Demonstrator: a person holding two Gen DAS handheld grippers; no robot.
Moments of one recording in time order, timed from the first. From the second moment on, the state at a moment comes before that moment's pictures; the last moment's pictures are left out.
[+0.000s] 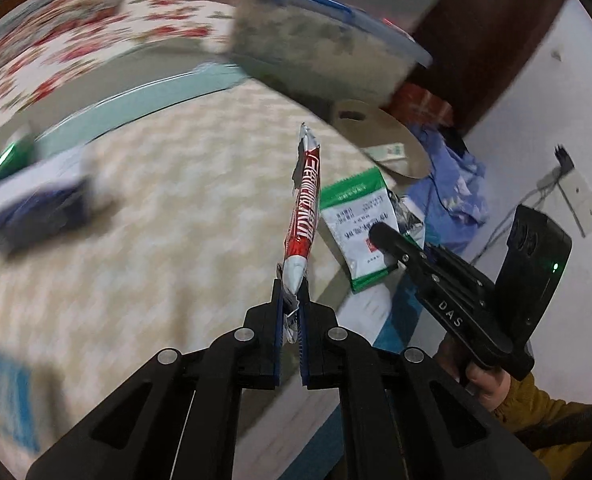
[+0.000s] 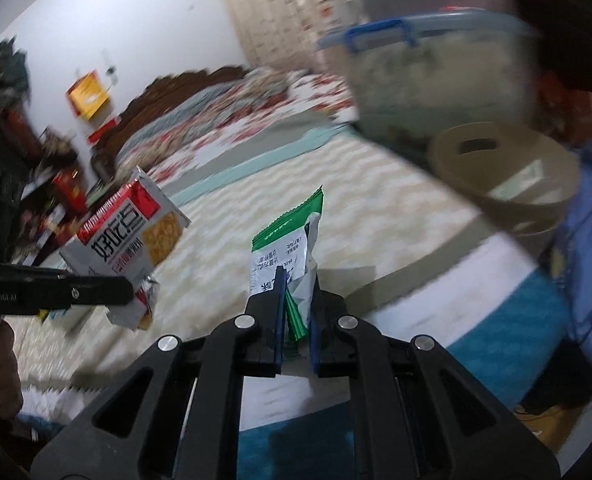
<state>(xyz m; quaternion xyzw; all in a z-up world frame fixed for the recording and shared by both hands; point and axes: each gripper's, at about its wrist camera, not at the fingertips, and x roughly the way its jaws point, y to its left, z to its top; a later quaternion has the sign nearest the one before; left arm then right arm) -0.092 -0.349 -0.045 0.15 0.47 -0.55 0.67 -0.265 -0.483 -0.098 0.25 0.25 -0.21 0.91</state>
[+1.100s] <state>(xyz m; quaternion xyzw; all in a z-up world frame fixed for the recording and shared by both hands) -0.113 -0.494 -0.033 0.20 0.39 -0.59 0.68 -0.349 -0.588 -0.105 0.38 0.14 -0.36 0.84</state>
